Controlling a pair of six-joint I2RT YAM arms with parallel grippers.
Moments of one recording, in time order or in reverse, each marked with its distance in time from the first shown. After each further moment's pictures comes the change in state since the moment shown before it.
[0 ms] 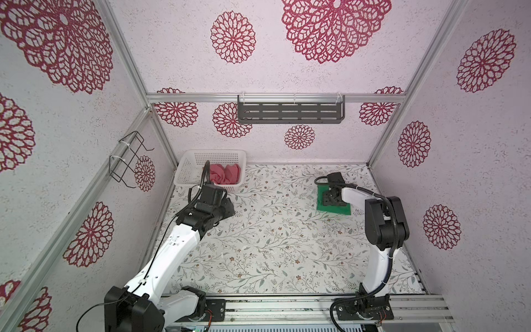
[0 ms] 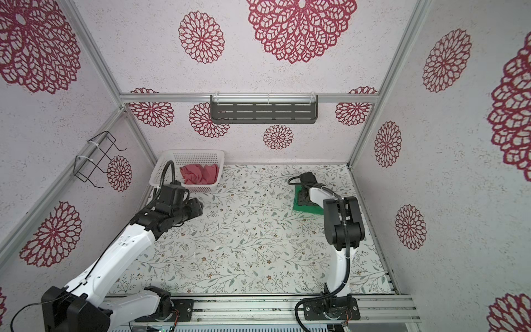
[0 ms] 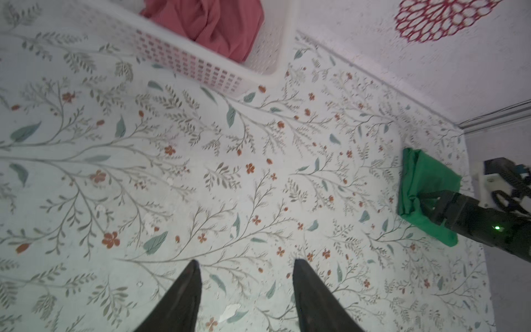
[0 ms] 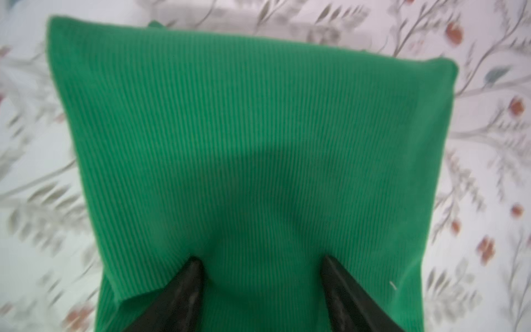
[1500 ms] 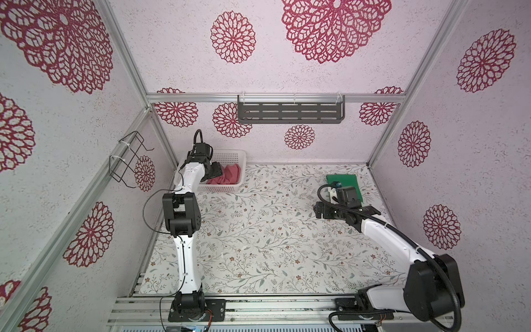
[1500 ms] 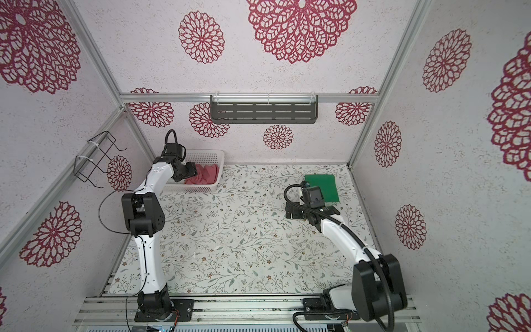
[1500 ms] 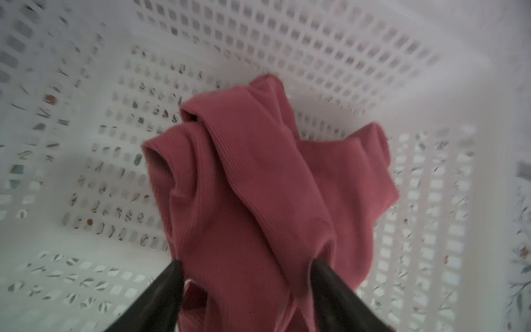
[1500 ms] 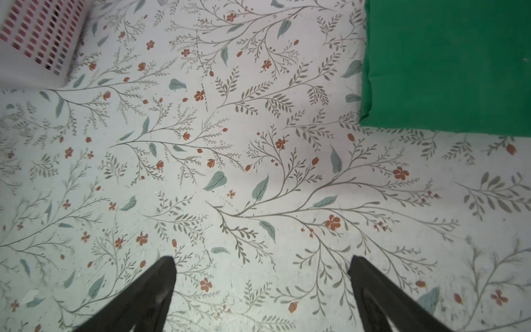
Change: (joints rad) left arm 0.336 1.128 1.050 -0.161 0.117 0.280; right arm 0.182 -0.789 -0.529 0.025 -0.254 0.180
